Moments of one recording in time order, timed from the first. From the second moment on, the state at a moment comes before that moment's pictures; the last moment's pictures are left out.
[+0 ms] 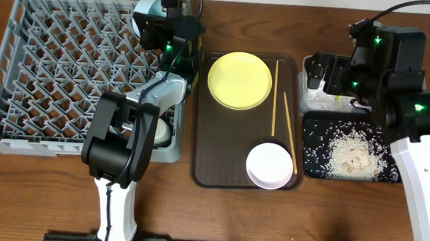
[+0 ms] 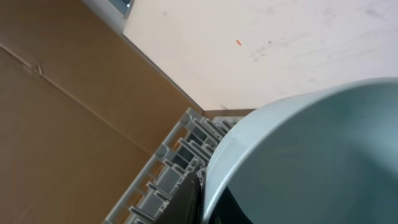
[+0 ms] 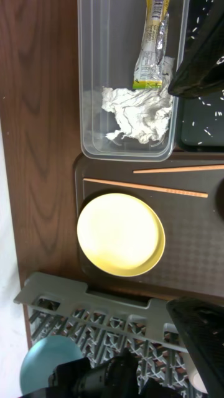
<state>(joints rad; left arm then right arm) -0.30 2.12 1.35 0.66 -1.18 0.61 0.15 1.39 1.49 -0.87 -0.16 0.26</state>
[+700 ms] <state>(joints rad) -0.27 2.17 1.35 0.75 -1.16 0.72 0.15 1.39 1.49 -0.87 -0.16 0.26</state>
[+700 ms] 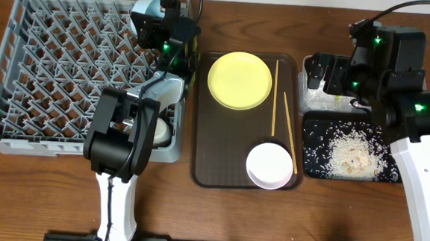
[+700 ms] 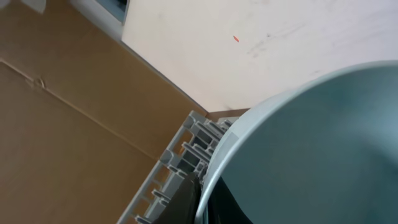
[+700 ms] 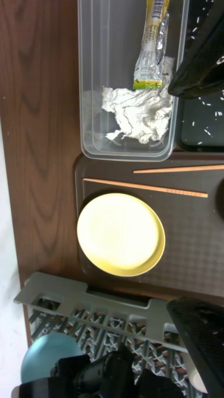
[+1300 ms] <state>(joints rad) -0.25 2.17 1.35 0.73 -1.13 0.75 0.15 1.39 1.49 -0.87 -0.16 0.26</state>
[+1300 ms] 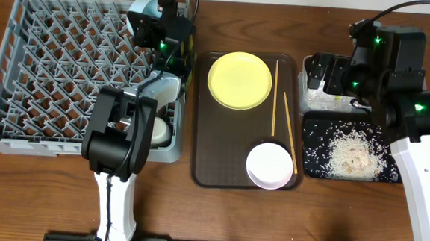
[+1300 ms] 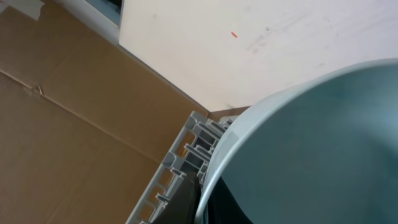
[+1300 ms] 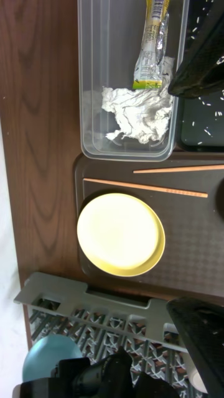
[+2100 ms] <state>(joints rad) -0.32 2.17 1.35 0.43 -1.17 0.71 0.15 1.39 1.49 -0.87 -0.16 0.26</state>
